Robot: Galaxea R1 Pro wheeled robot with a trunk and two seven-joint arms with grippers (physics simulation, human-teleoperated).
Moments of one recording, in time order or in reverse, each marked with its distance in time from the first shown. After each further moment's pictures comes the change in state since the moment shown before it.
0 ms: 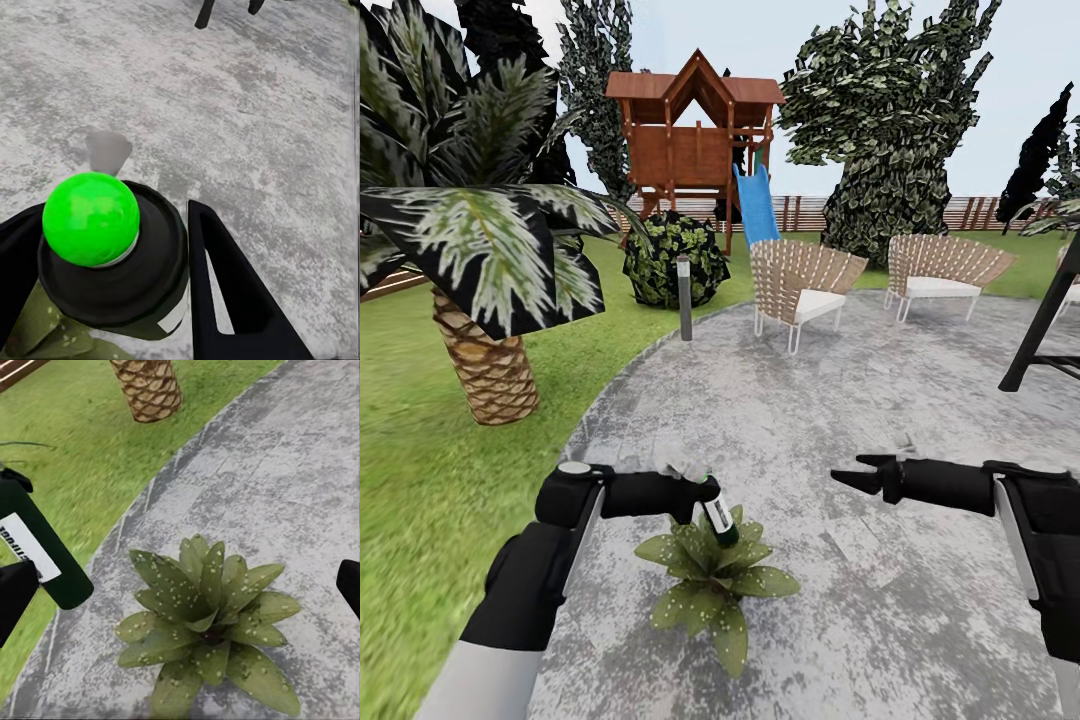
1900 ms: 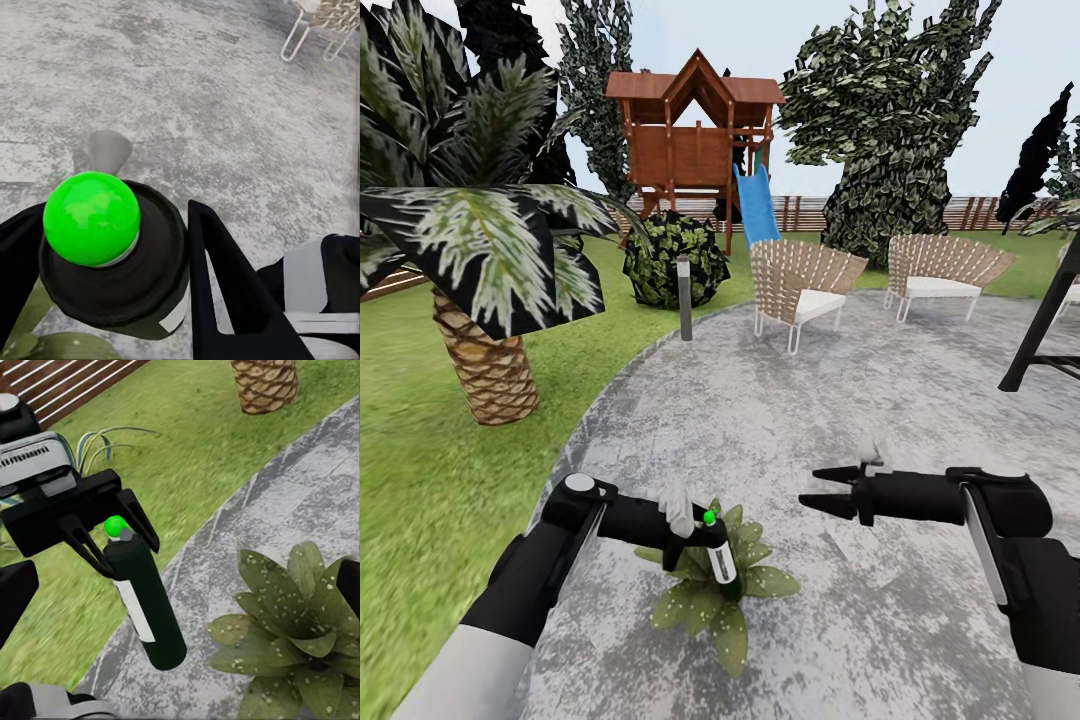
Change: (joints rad) left arm -0.025 0.086 -0.072 0.187 -0.028 -0.313 -0.356; right arm 0.009 0.056 0.080 0.000 -0.004 -0.033 0.208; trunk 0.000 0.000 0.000
